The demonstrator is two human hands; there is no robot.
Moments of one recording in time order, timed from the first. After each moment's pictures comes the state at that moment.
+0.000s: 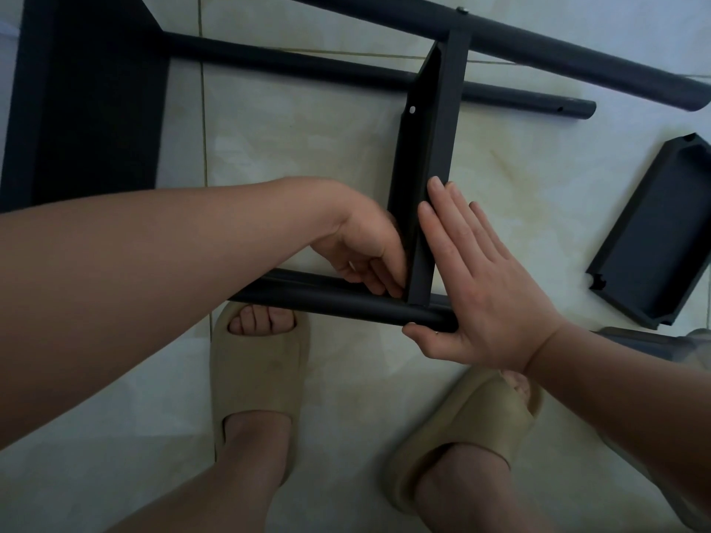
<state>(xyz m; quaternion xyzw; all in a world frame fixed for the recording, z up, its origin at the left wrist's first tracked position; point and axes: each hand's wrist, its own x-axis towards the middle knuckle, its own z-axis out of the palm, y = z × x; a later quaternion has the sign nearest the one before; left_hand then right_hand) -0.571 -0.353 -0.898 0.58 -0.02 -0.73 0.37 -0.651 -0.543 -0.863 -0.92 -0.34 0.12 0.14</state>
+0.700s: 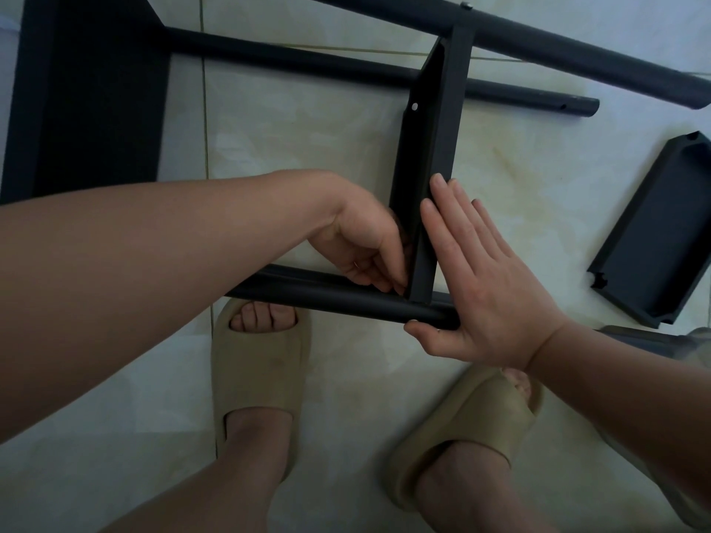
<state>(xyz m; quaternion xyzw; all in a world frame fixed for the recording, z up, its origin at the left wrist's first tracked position) -0.570 -0.351 -0.897 0.54 -0.01 -0.74 0.40 -0.651 -0.543 -0.863 -0.92 -0.34 0.12 0.15</state>
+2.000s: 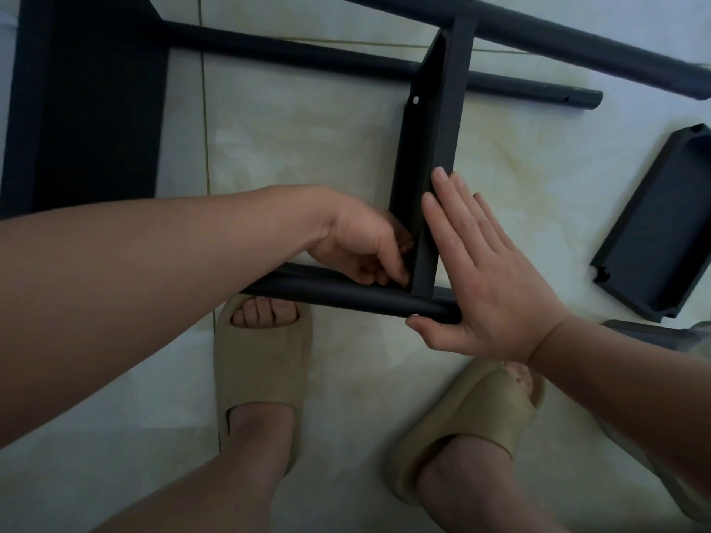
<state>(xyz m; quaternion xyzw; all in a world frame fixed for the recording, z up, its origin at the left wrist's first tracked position) -0.588 -0.347 -0.905 0.51 0.01 -0.70 0.50 -0.651 -0.544 -0.864 -0.92 -0.34 0.12 0.15</state>
